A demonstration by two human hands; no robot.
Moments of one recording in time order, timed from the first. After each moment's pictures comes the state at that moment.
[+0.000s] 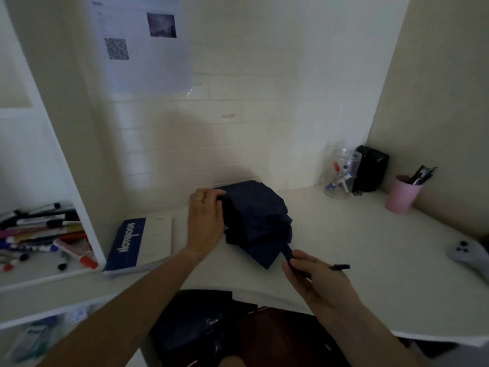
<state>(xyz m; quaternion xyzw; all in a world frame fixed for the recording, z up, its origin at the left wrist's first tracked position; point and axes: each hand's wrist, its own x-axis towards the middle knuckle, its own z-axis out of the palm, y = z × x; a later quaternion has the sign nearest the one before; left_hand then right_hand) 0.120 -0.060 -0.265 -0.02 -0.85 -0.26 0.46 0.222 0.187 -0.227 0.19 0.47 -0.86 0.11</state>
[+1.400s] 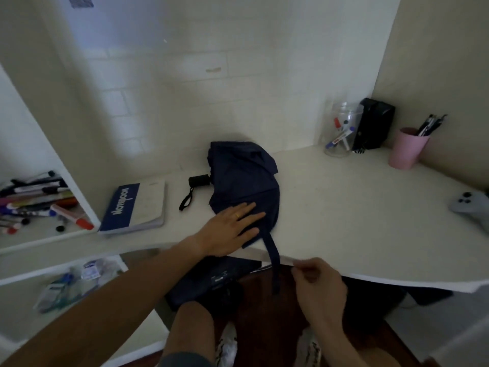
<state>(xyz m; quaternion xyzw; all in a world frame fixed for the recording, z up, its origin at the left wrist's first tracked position) 0.157 -0.011 -0.332 -0.21 -0.97 -0.07 0.02 0.252 0.231 -0.367 0.07 0.87 -0.48 -0.11</state>
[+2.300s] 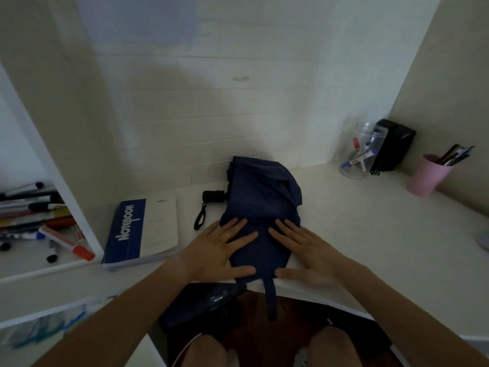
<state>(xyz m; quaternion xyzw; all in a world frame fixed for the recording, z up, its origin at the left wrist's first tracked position) 0.146 -0.106 -0.326 -0.23 -0.97 -0.01 -0.01 0.099 0.181 -0.310 -0.37 0.92 -0.02 0.09</state>
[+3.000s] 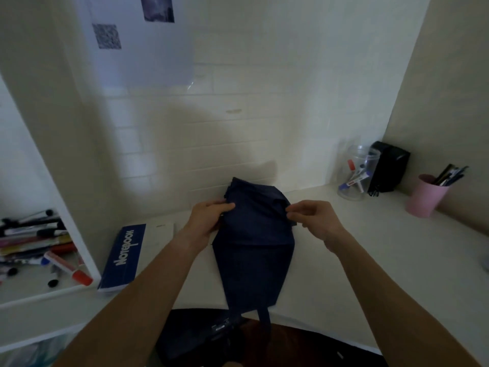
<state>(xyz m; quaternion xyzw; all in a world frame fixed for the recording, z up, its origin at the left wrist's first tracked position) 0.083 -0.080 -0.233 0.16 -0.64 -0.75 0.07 0.030 0.183 -0.240 -0.13 0.81 -0.57 -0.02</state>
